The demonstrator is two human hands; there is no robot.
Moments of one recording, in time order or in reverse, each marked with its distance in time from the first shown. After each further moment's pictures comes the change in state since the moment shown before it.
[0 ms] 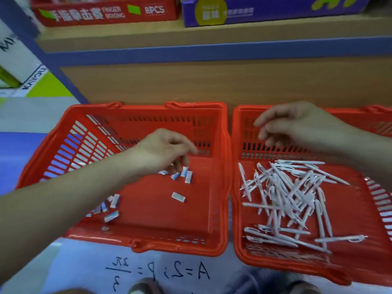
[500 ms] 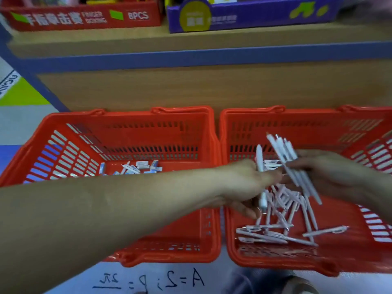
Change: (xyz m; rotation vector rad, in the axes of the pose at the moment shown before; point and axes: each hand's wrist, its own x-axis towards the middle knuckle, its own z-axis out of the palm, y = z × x) left_hand 0.005 0.052 0.121 -0.102 -0.507 -0.073; right_hand -0.029 0.096 -0.020 0.440 0.118 0.426
